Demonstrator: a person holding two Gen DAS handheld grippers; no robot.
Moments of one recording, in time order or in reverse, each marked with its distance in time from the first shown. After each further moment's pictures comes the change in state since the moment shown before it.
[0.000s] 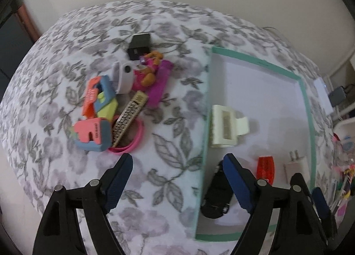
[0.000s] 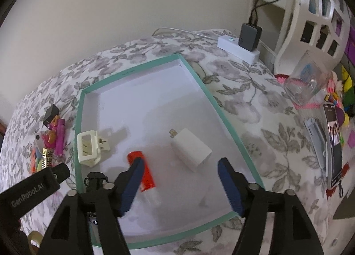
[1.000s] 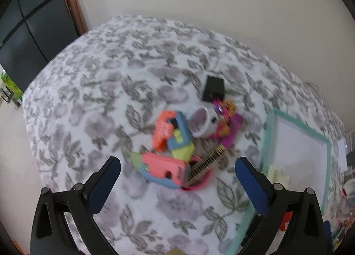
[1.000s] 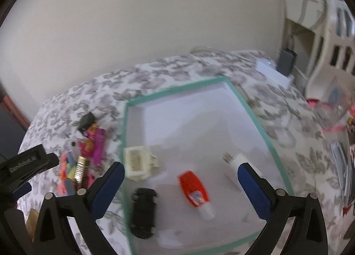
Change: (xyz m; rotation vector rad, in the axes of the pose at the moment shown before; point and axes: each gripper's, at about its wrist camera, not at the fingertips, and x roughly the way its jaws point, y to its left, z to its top) left arm -0.030 0.084 0.031 -0.234 -0.161 0.147; right arm -0.020 0.058 0.013 -0.093 -0.101 0.196
